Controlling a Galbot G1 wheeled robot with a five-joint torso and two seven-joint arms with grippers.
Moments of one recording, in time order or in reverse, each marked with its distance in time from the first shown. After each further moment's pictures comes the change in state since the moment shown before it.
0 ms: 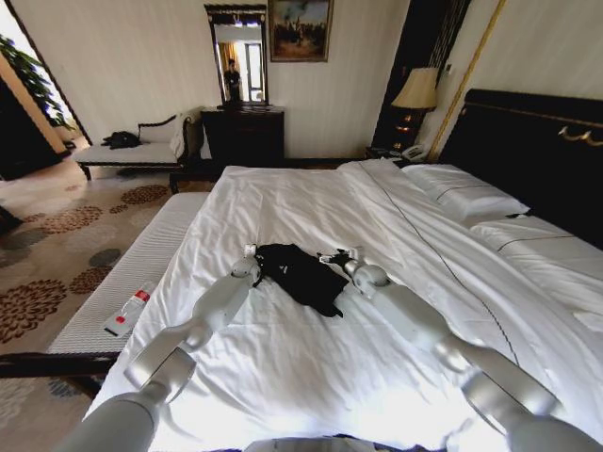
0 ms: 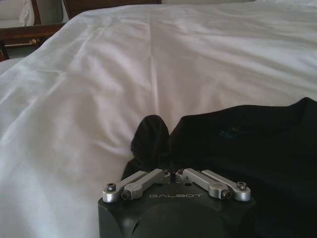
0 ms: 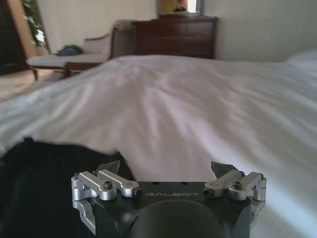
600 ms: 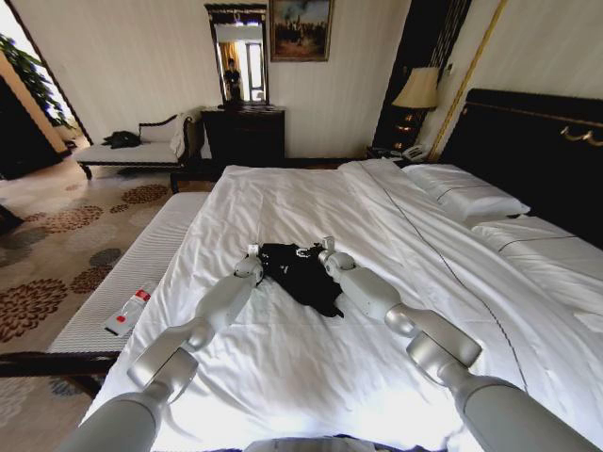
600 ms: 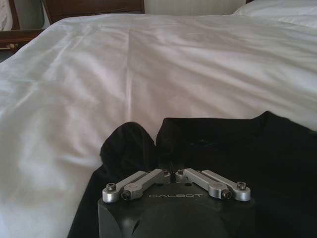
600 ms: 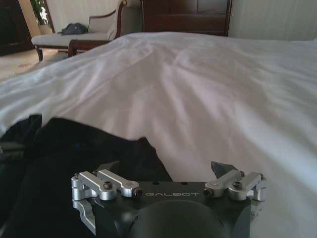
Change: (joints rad) left arm -0.017 -0.031 0.032 -0.005 -0.010 -0.019 0.039; right arm 0.066 0.145 -0.036 -0.244 -0.036 0.001 -0.045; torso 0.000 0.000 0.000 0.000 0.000
